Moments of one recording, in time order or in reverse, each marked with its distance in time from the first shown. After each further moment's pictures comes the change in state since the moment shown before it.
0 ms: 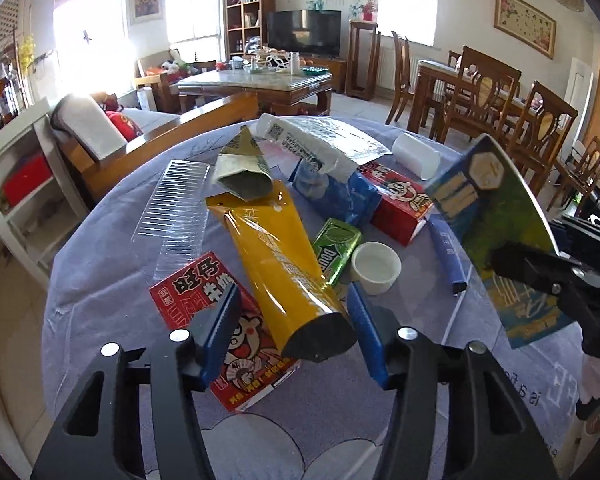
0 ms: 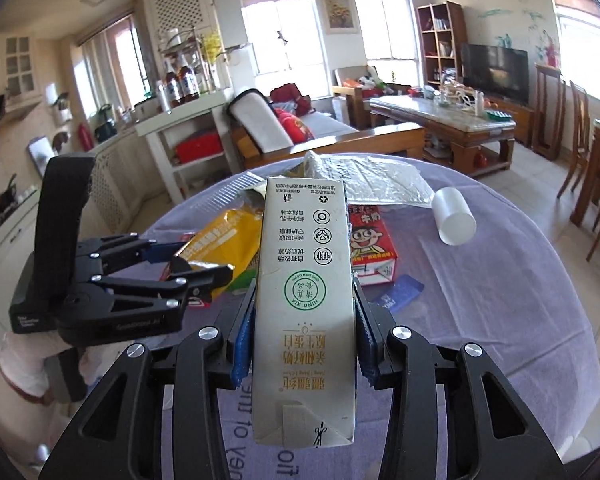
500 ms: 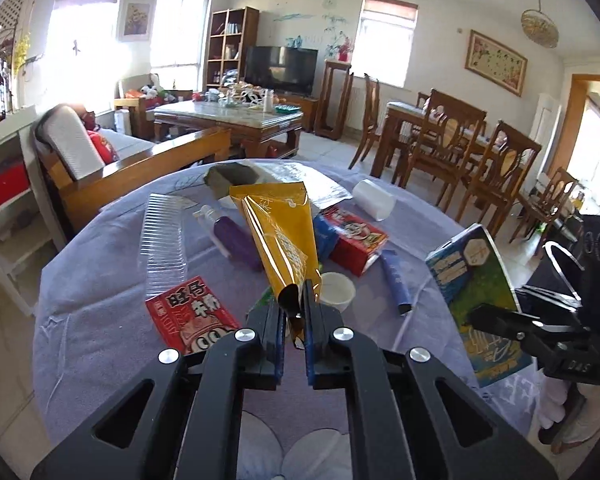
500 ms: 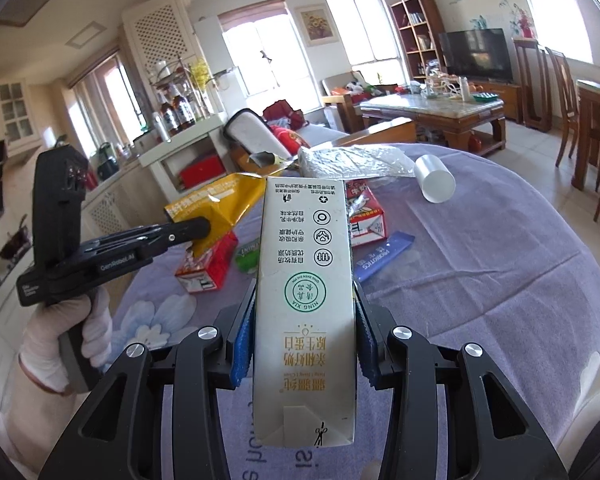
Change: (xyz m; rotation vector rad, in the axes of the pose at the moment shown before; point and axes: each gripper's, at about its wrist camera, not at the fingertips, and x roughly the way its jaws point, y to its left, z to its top) left arm -0.048 0.011 -0.007 -0.025 -0.162 -0.185; right arm -0.041 -0.007 -0.043 0.134 -0.072 0.043
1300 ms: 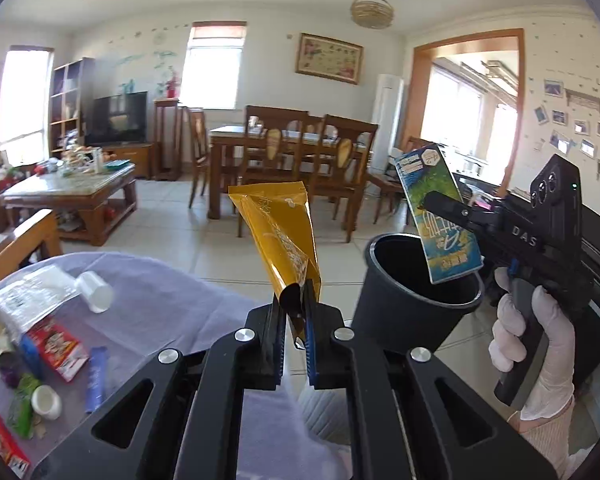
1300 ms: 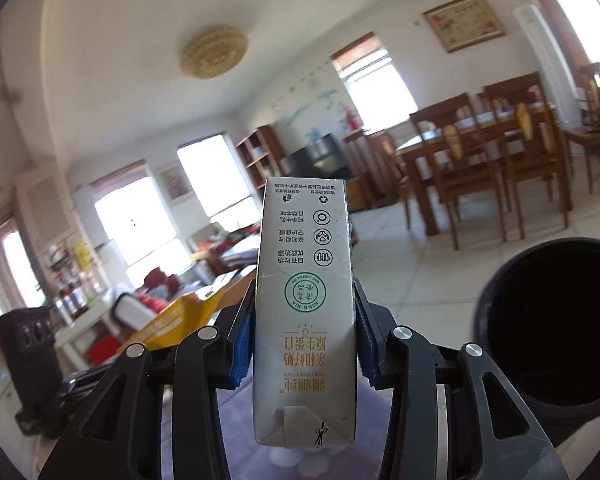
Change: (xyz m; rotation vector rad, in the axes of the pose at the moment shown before) left arm 0.005 -0.248 0.021 0.339 -0.087 -0.517; right arm -0.300 -0.138 -0.055 0.345 -0.581 -0.495
